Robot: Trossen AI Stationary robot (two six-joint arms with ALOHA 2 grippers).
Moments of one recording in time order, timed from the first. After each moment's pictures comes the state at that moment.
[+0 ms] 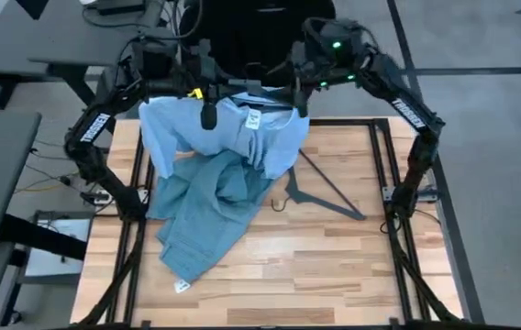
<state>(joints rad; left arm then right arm) 0.42 1.61 2.31 -0.91 0.19 0.40 -0.49 1.82 2.34 -0.80 -0.44 -0.18</state>
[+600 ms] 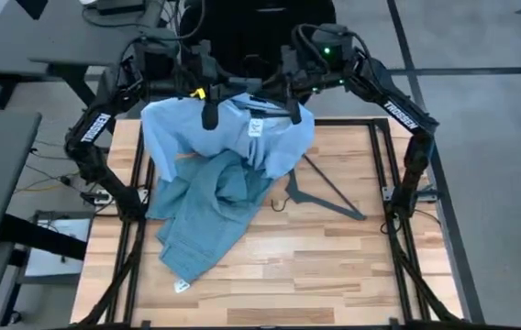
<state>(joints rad) 0.42 1.61 2.31 -0.93 0.14 0.37 -0.49 1.81 2.35 -0.82 -0.48 -0.24</state>
